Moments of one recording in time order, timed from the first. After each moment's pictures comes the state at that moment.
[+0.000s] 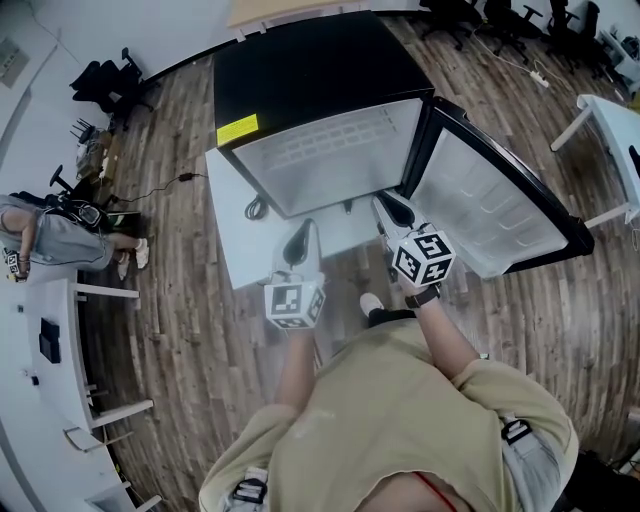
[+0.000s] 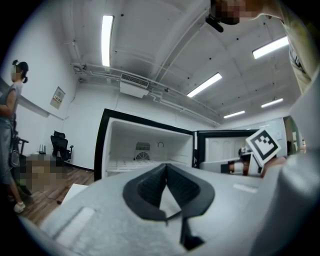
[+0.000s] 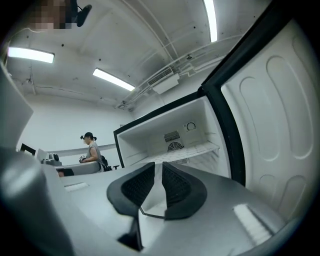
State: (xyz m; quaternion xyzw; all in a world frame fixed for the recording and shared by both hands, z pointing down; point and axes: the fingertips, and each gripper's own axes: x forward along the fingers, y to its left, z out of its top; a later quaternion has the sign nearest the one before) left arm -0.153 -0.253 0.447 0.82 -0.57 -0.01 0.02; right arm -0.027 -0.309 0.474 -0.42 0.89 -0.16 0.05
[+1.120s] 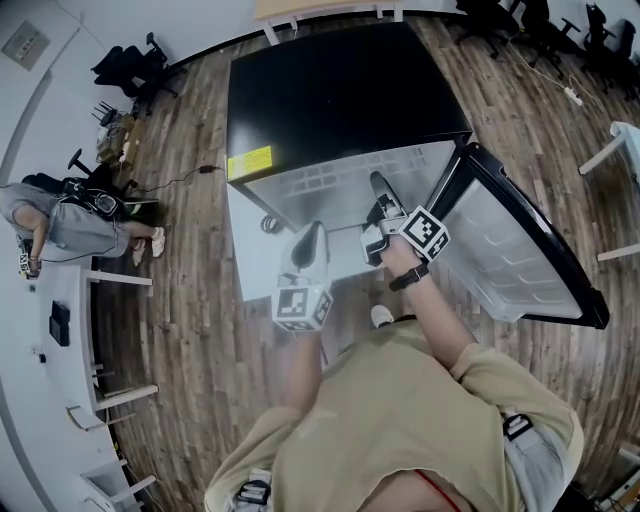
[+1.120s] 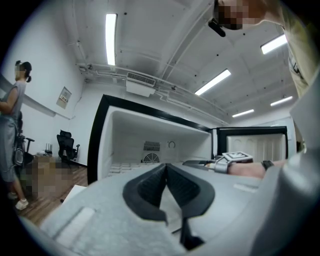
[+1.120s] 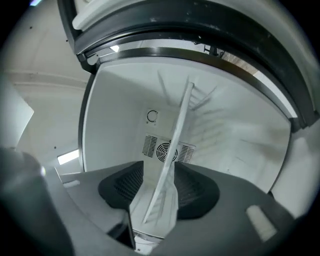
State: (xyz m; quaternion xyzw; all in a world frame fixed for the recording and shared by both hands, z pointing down) left arm -0.170 -0.336 0.450 0.80 -0.60 -0.01 0.04; right arm -0.057 -0.463 0.507 -0.34 0.72 -0.51 0.33
